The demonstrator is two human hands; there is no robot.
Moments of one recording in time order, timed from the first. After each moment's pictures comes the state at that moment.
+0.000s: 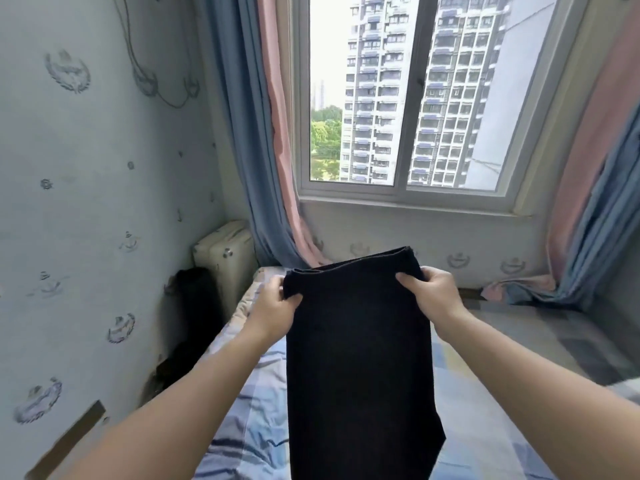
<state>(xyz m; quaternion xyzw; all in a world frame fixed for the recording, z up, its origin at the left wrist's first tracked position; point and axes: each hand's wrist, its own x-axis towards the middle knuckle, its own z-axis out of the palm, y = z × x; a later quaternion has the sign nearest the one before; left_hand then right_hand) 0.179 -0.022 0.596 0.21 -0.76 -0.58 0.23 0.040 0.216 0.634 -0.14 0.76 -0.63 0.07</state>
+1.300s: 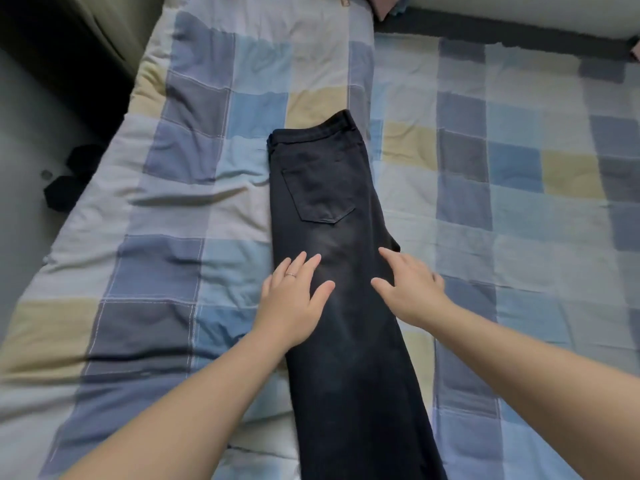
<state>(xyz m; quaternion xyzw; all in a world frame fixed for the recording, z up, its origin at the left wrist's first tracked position) -0.003 -0.113 0.039 0.25 -0.90 -0.32 -0.13 -0.134 0.059 0.071 -0.18 0.92 -0.09 0.32</state>
